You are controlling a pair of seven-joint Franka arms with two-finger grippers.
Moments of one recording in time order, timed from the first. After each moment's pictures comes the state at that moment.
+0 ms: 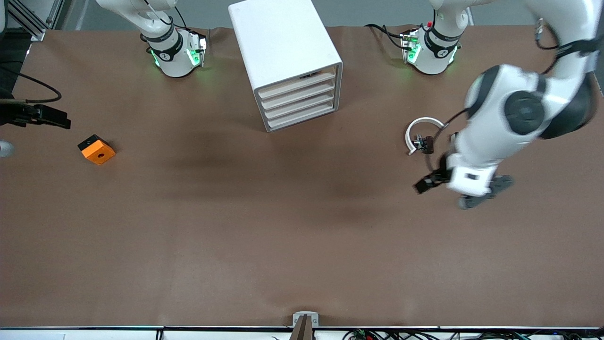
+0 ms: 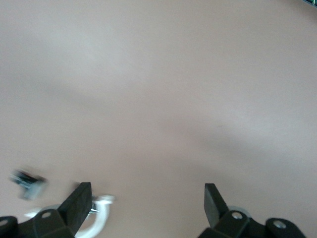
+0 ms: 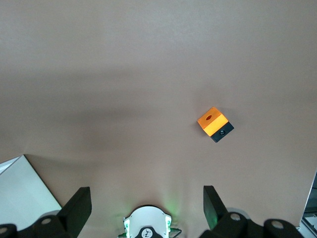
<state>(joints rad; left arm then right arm) 0.26 0.28 -0.57 -1.62 0.16 1.88 -0.71 0.02 0.18 -0.03 -1.26 -0.06 1.22 0.00</state>
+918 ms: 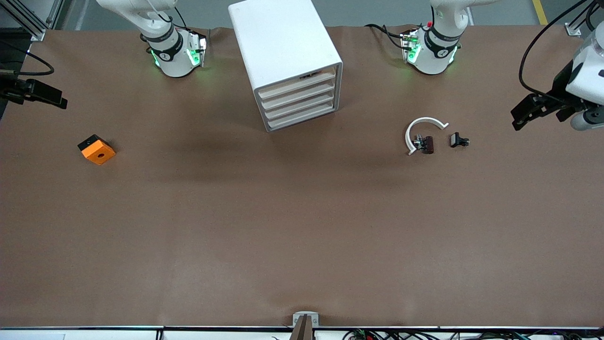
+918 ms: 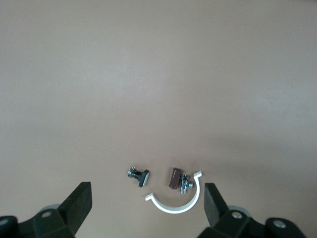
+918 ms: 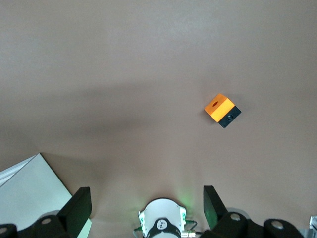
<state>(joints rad) 0.13 -0.09 -0.22 -1.66 0.08 1.63 -0.24 0.00 0.03 -0.04 -1.42 -0.02 1.26 0.07</state>
